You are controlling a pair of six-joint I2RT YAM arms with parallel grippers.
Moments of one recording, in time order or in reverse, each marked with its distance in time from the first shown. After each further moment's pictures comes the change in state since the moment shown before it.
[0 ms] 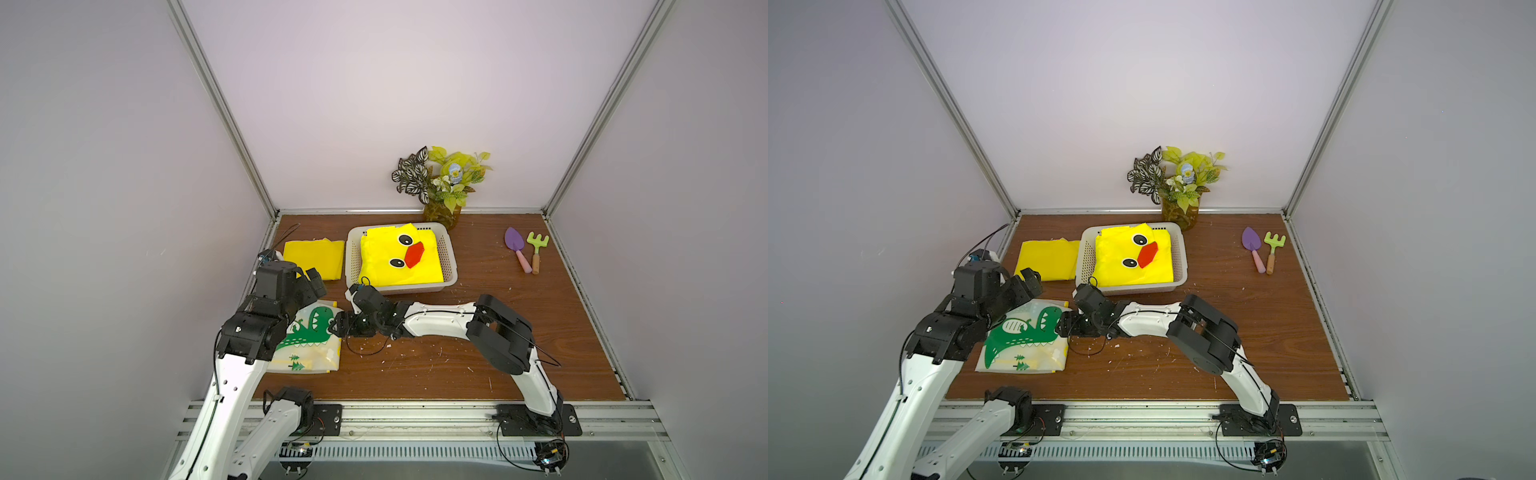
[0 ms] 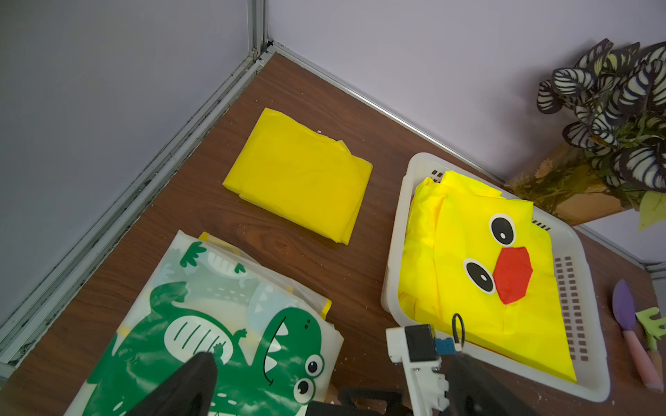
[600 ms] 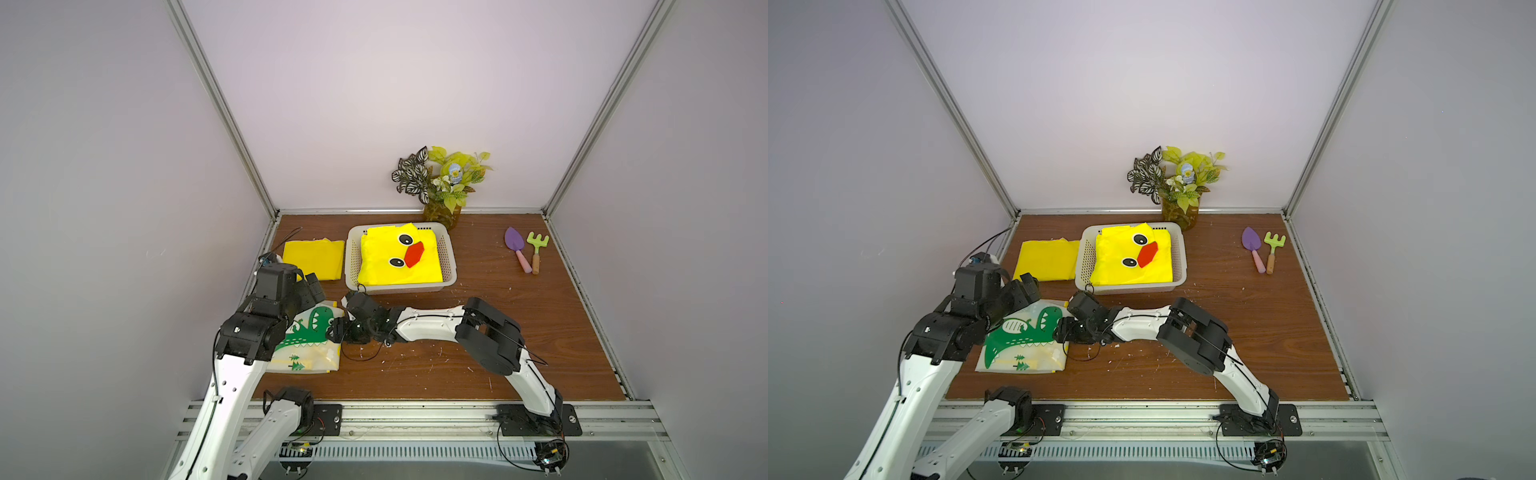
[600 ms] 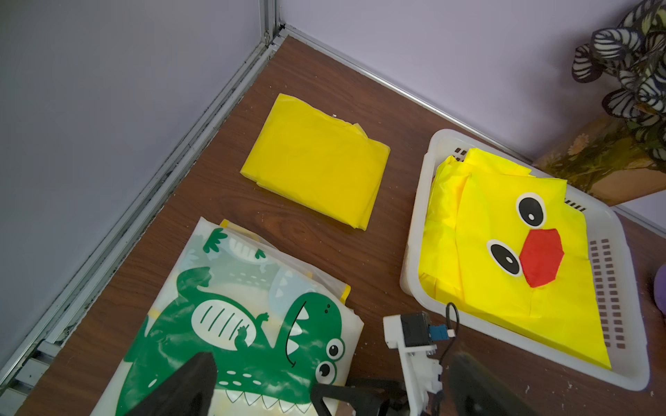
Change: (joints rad) left arm 0.001 -0.003 0.009 -0.061 -0.026 0.033; right arm 0.032 0.071 0.038 0.020 0.008 0.083
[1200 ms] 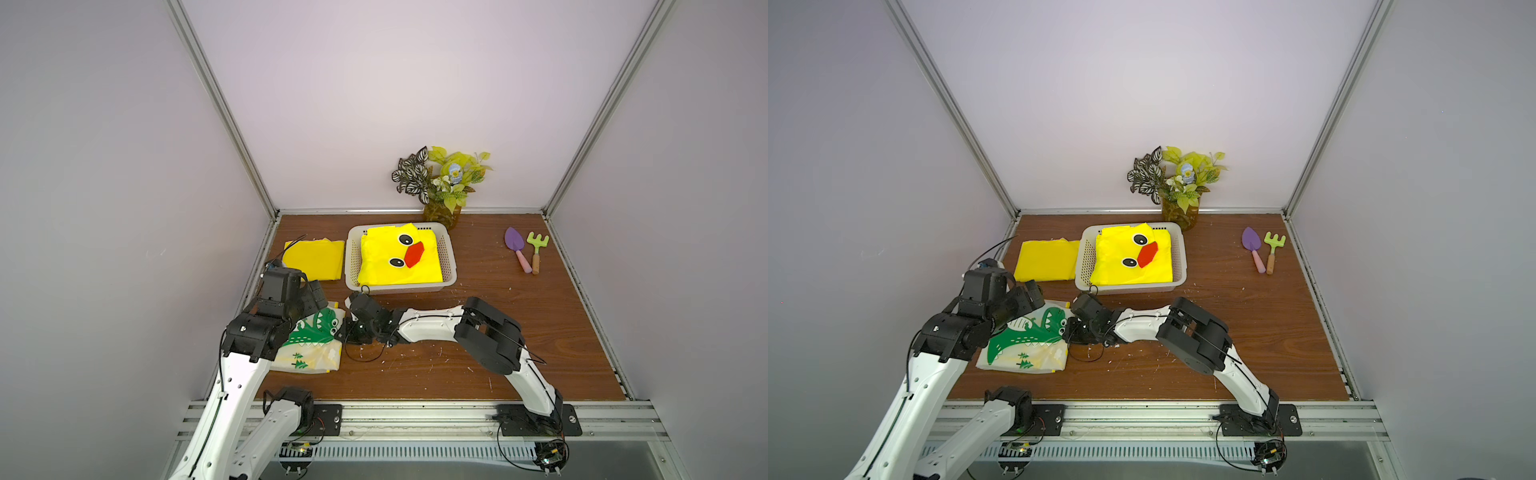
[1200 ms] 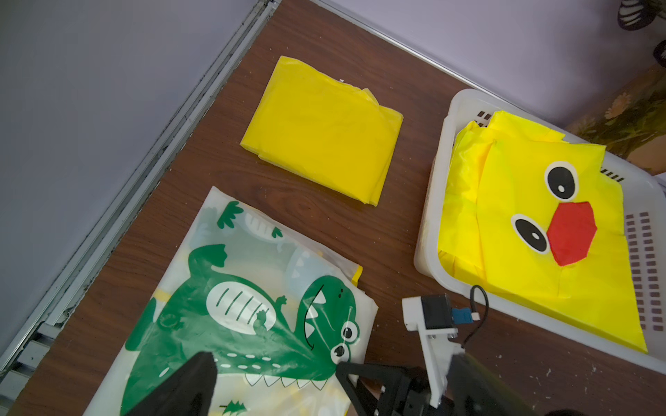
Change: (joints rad) left arm 0.003 -0.008 -0.078 -0.010 0.026 -0.001; right arm 0.002 -0.001 -0.040 0.037 0.008 0.016
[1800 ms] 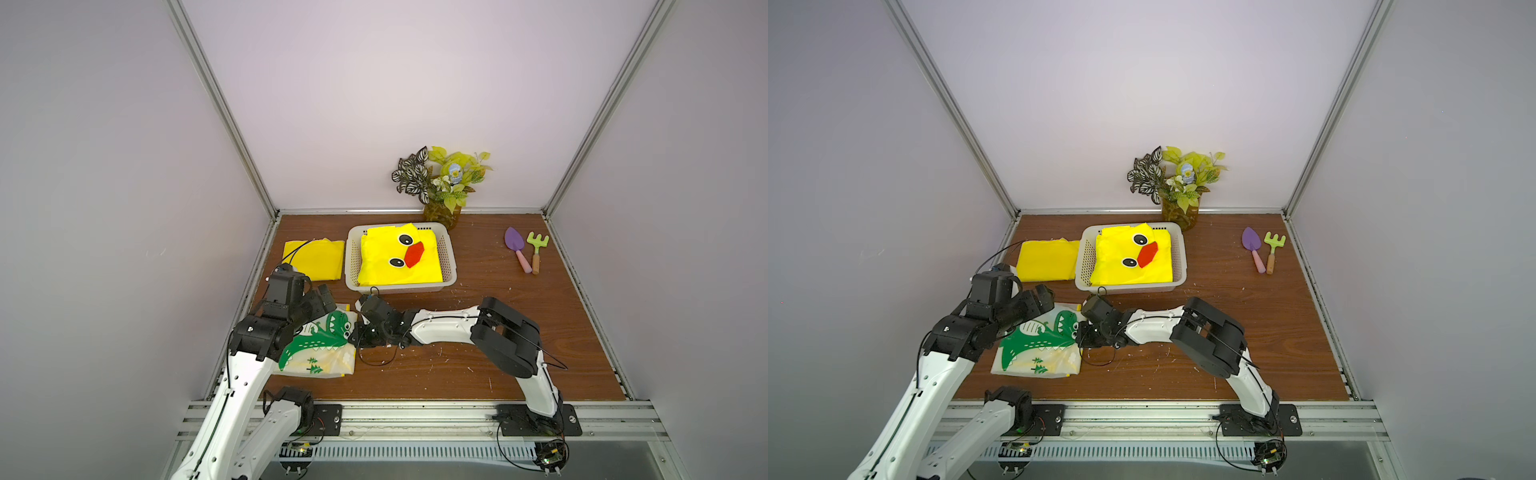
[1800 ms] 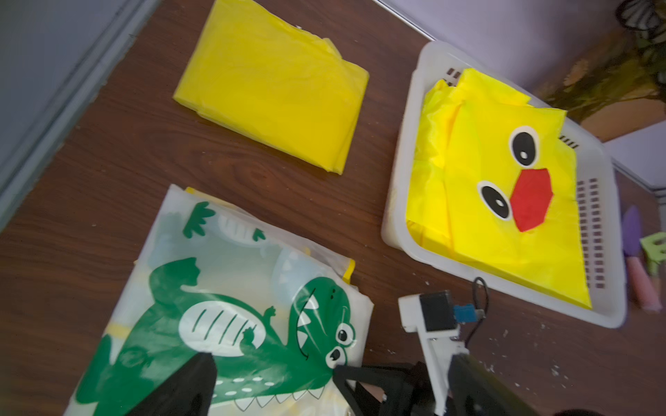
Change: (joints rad) left arm 0.002 0.000 -0.087 0.106 0.202 -0.034; right arm -0.030 -0.144 -0.175 -0.065 0.010 -0.111
